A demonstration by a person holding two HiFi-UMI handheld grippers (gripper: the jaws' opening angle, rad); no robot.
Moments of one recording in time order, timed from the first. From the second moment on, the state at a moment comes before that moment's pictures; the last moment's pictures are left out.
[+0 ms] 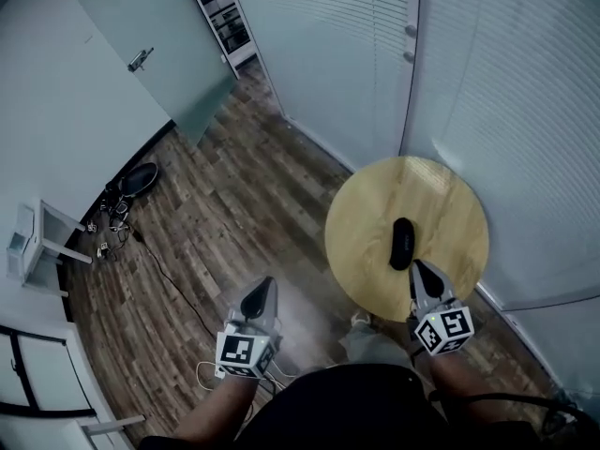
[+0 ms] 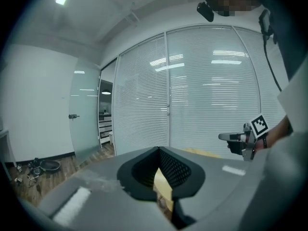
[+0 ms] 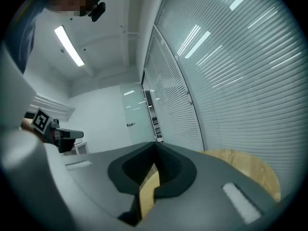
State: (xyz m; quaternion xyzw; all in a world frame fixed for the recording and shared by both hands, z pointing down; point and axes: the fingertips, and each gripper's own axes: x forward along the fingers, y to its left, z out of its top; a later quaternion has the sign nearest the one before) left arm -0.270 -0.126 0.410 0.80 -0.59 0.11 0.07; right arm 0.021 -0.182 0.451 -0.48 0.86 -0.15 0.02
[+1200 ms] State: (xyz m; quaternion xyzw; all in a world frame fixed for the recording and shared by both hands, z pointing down) left arm -0.033 -0.326 0.440 0.95 -0.27 0.18 0.01; right arm 0.127 -0.212 0.500 -0.70 0.69 -0.18 0.01
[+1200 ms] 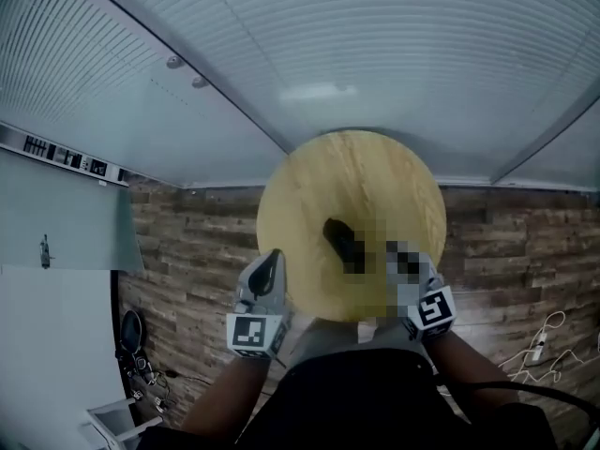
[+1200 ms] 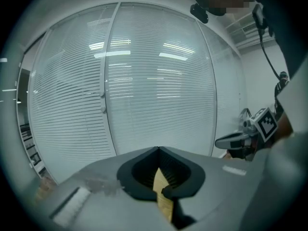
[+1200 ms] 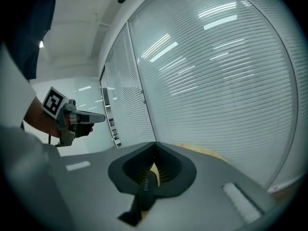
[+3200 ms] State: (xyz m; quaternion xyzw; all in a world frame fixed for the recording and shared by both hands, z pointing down) left arm -0.039 -0.432 0.629 0.94 -0.19 0.24 0.12; right arm 0.051 -0.325 0.740 -0.67 0.63 -0.36 -0.17
